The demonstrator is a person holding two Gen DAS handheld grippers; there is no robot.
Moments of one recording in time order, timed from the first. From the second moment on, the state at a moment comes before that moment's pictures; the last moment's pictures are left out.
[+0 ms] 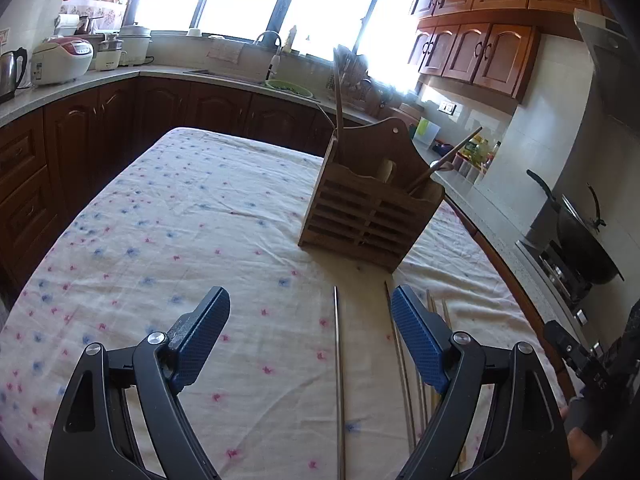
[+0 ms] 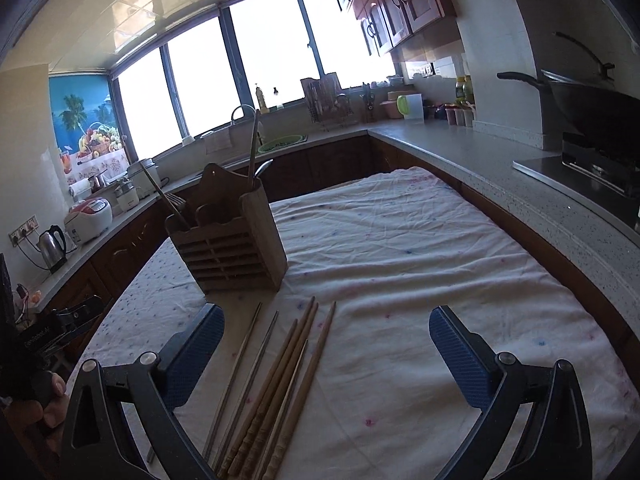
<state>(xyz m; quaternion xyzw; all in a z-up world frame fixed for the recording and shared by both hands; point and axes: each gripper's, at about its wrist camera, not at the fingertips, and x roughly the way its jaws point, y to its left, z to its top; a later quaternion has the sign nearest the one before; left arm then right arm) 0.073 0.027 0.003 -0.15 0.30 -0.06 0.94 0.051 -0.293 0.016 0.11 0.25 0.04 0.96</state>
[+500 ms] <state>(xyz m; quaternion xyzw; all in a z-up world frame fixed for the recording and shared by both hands) 0.077 0.005 -0.021 -0.11 0.35 -0.08 0.93 0.047 -0.296 -0.010 0.12 0.28 0.05 0.95</state>
